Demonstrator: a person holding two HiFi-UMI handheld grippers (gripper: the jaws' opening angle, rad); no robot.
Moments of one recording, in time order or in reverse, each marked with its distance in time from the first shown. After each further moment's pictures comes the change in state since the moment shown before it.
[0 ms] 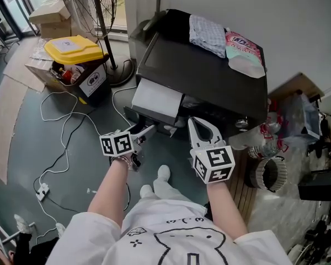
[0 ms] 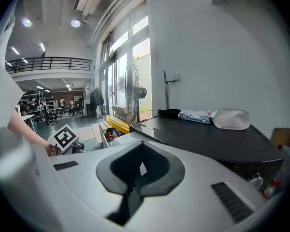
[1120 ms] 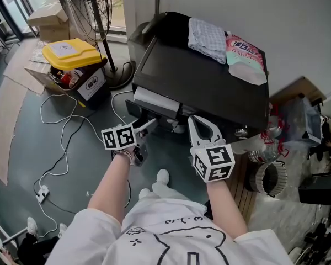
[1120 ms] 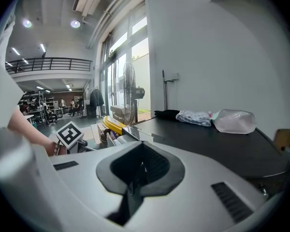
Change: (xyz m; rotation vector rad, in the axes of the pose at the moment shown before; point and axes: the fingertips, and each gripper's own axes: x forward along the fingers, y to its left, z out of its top) left arm 0.046 0.009 0.039 -0.023 -0.011 0.052; right arm 0.031 -0.032 0.011 -0.001 -0.005 0.009
